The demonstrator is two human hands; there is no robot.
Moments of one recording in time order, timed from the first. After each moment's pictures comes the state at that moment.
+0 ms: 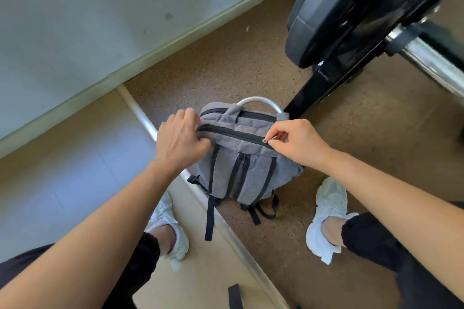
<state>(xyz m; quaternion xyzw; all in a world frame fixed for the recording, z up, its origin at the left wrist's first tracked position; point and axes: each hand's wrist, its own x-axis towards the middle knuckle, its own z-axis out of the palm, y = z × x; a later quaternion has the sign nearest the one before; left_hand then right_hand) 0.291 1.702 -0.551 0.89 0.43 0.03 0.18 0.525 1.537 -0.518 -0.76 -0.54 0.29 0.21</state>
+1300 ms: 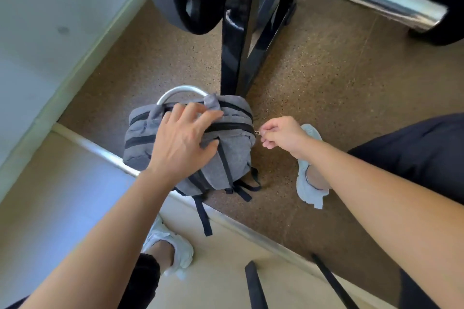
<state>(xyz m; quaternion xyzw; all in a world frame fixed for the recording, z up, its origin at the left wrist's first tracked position) 0.383 1.633 -0.539 0.99 0.09 0.06 0.10 0.554 1.432 -0.604 -0.82 -0.09 0.44 0.37</state>
